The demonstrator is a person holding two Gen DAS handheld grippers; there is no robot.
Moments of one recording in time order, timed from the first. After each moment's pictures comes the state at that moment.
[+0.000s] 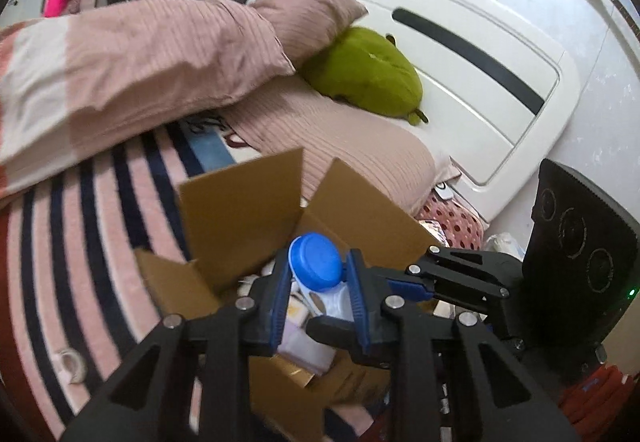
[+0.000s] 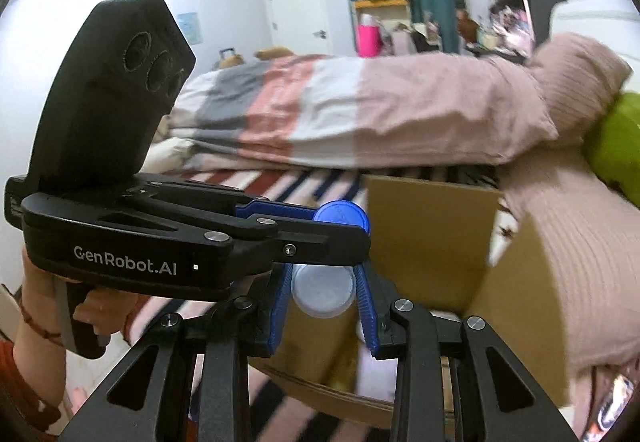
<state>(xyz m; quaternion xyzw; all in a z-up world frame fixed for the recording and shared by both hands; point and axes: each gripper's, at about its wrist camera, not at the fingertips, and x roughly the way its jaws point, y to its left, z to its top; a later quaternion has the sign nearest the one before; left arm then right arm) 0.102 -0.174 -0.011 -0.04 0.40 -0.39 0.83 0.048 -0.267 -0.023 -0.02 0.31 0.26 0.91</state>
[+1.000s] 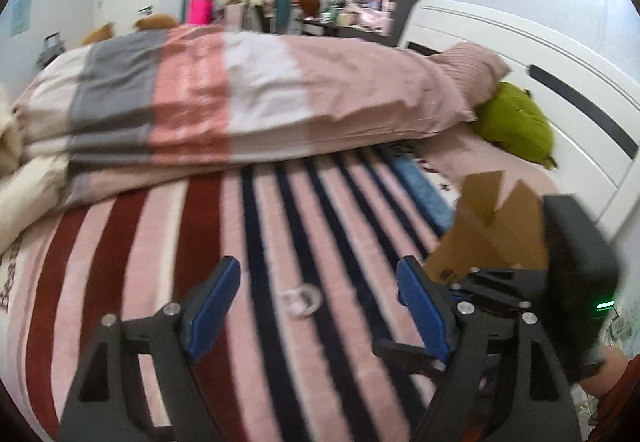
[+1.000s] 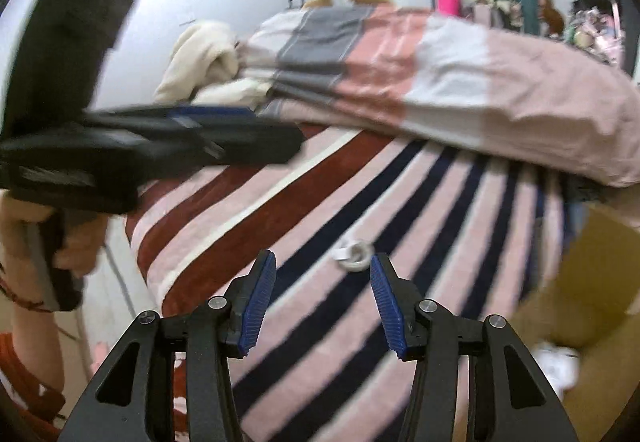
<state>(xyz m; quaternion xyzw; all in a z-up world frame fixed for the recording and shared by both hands) 0.051 0.064 -0.013 -0.04 0.36 -0.13 0.92 0.054 -0.094 -0.060 -0.08 0.37 0.37 0.85</state>
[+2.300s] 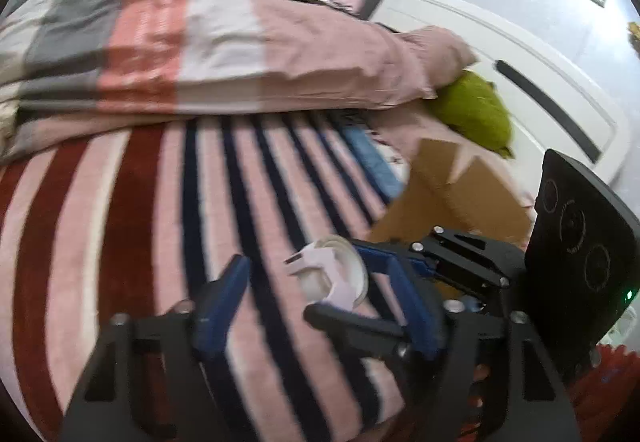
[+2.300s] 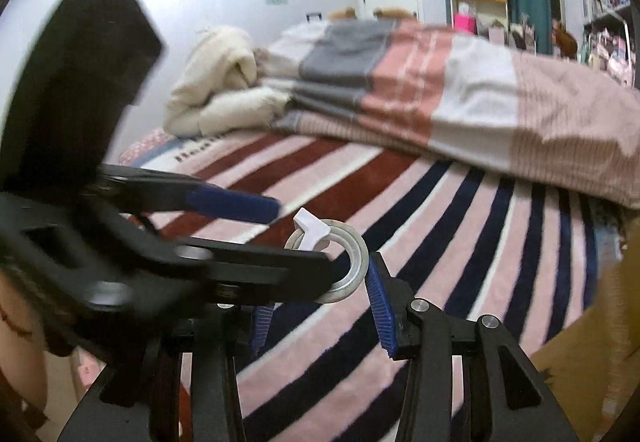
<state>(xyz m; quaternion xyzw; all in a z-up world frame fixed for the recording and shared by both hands) 0.046 0.031 -0.038 -0.10 0.40 -0.24 0.88 0.043 -0.076 -0.068 -0.09 0.31 0.39 0.86</state>
